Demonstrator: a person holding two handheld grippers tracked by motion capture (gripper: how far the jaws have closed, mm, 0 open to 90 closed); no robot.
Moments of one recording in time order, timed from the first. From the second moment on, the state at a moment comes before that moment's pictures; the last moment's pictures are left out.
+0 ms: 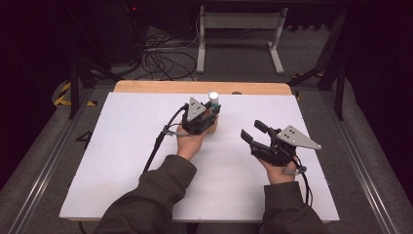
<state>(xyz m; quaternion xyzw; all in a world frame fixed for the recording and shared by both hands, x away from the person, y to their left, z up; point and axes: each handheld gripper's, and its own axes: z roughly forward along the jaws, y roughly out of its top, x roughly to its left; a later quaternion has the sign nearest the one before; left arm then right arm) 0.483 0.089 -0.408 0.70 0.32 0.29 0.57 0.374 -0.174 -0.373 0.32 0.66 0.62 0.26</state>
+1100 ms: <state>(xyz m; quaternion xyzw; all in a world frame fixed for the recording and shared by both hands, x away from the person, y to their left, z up) 0.483 0.073 -0.427 0.73 0.30 0.36 0.50 0.372 -0.176 -0.374 0.32 0.66 0.63 0.26</state>
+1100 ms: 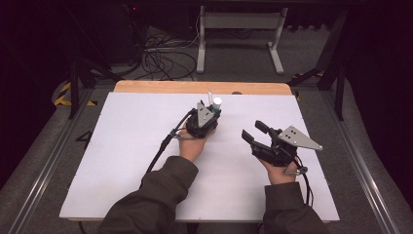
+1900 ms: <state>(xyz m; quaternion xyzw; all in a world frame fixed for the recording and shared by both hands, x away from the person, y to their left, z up) 0.486 0.071 -0.435 0.74 0.31 0.35 0.49 0.372 -0.176 -0.374 0.32 0.66 0.63 0.26</state>
